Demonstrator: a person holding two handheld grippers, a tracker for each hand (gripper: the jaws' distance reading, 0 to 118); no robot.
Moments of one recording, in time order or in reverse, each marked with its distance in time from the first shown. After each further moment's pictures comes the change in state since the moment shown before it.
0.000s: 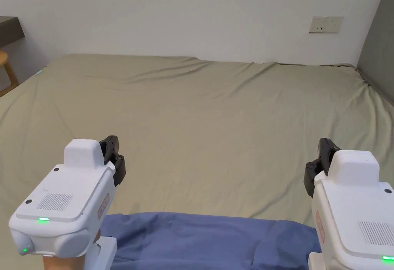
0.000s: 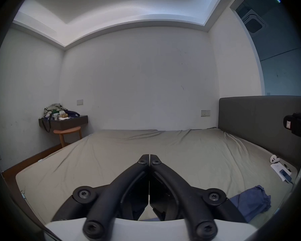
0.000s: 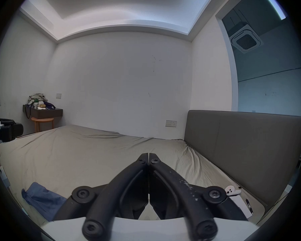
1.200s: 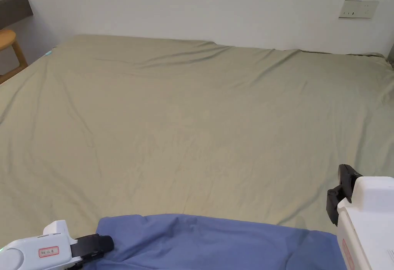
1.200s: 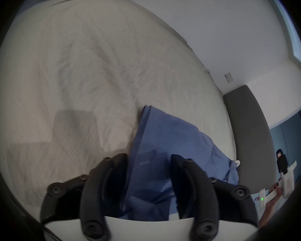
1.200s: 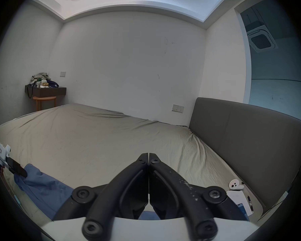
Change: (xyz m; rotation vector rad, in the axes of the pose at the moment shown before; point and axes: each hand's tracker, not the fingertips) left arm -0.167 -0.188 -0.077 -0.815 -0.183 0.680; right arm -0.043 -0.033 -0.044 -0.154 0.033 0.097
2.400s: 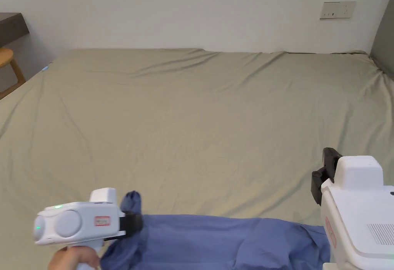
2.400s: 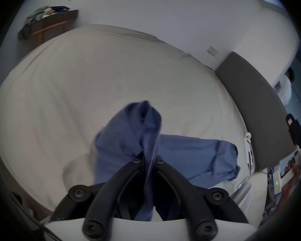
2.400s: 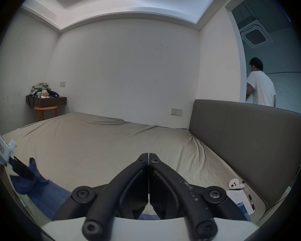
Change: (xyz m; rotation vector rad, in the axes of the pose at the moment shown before) left arm 0.154 -0.018 -0.003 -0.065 0.060 -0.350; right arm 0.037 0.003 0.030 0.048 0.015 -0.061
